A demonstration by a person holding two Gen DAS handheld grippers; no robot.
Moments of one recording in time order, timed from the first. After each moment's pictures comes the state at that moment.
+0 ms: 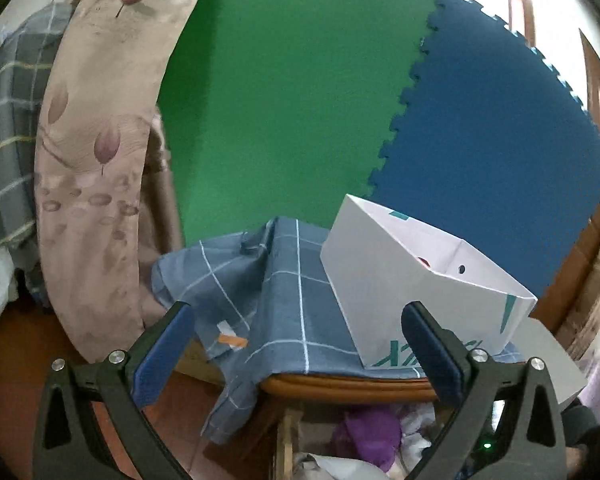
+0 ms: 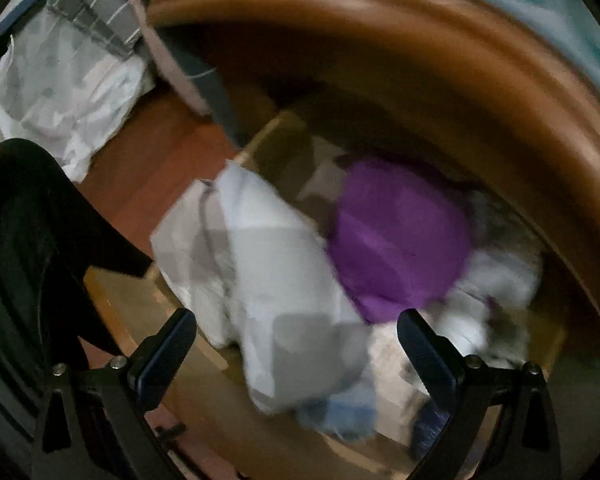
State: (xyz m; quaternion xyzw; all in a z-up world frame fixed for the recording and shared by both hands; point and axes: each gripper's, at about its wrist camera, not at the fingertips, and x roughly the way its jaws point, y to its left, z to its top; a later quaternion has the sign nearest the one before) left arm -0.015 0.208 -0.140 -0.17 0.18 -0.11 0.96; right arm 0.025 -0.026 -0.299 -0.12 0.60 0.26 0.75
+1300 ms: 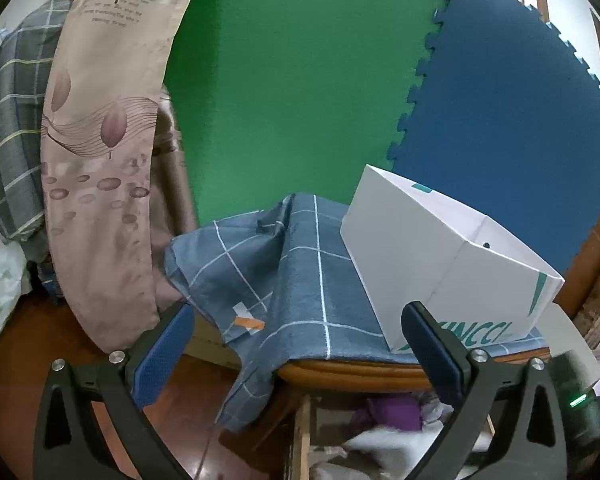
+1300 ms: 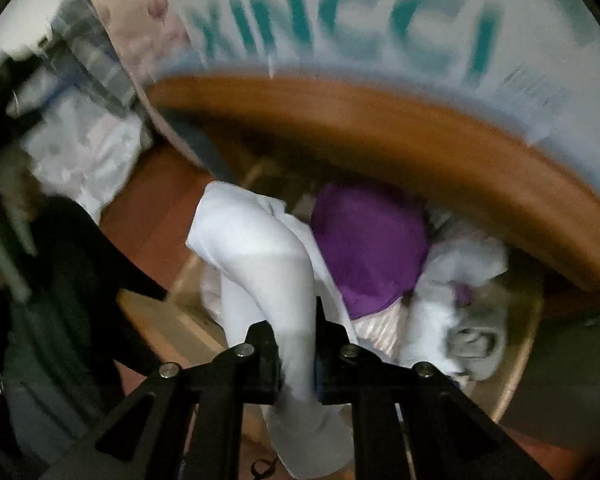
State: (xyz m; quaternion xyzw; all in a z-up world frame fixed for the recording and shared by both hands) left arm 0.000 0.201 -0.156 -0.14 0.21 -0.07 0.96; right arm -0.003 -0.074 -0.240 -0.05 0.53 0.23 0.81
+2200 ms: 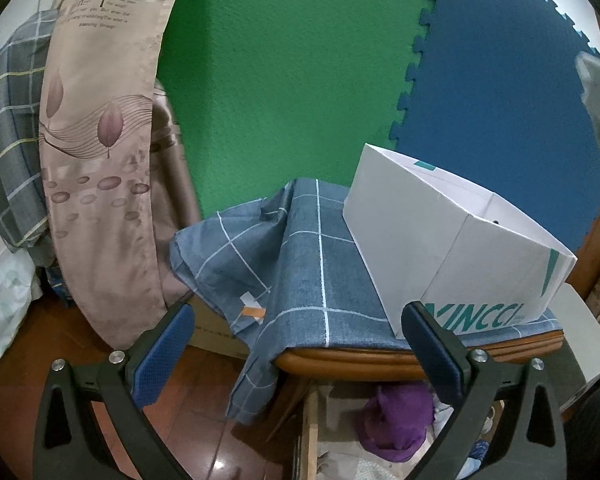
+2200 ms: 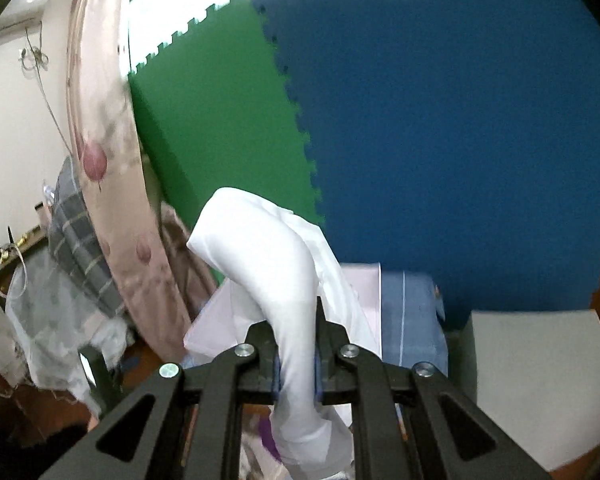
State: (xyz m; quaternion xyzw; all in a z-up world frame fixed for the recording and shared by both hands) left arm 0.005 0.185 -0.161 -0.11 0.24 -0.06 0.96; right arm -0.033 -0.191 0.087 0.03 0.24 0.13 0.96
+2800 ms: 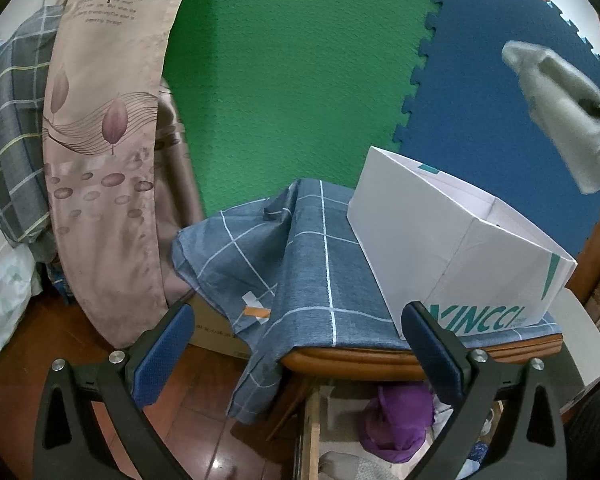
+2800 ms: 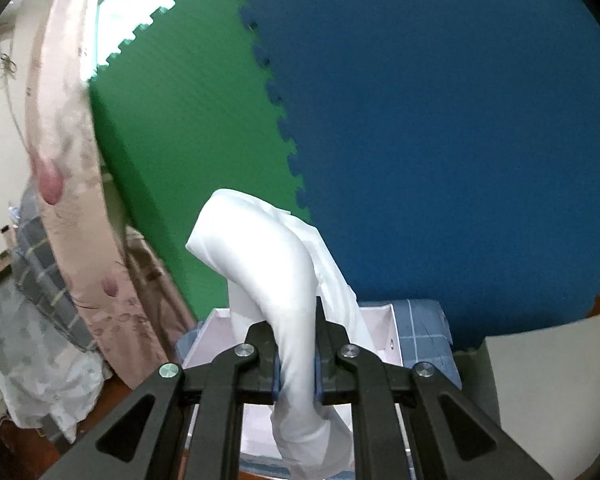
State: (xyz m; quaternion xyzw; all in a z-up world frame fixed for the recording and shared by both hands) left arm 0.004 0.192 -0.162 -0.12 0.23 -0.06 0.96; right arm 0.068 -0.143 0.065 0.04 0.24 0.07 0.97
